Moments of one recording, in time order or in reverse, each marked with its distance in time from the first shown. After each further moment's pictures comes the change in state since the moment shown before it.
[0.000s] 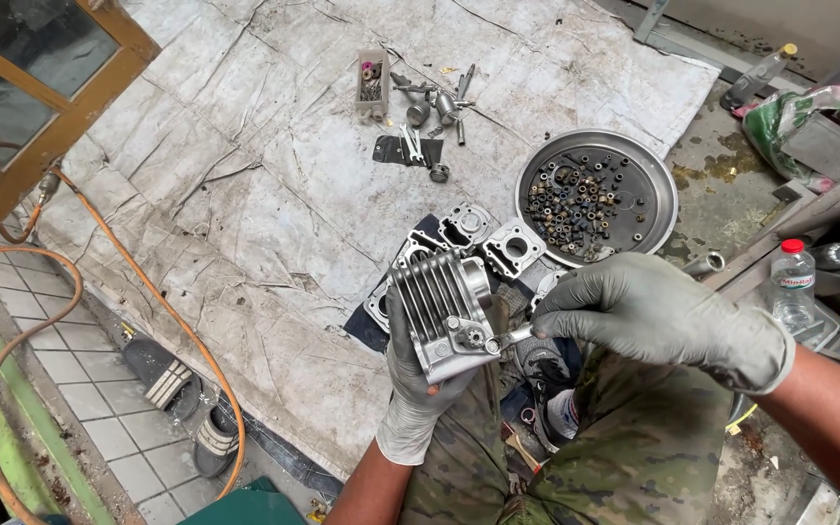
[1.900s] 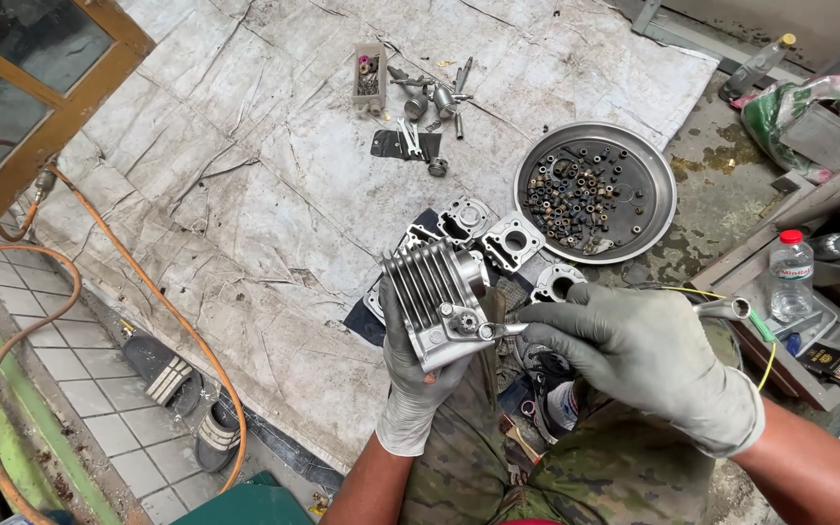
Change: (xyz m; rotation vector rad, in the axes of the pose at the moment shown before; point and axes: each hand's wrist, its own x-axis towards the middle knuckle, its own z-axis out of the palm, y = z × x) left_hand -0.001 -0.005 -0.001 0.062 0.060 -0.007; right_hand -0.030 -0.007 0.052 -0.117 0.632 -0.365
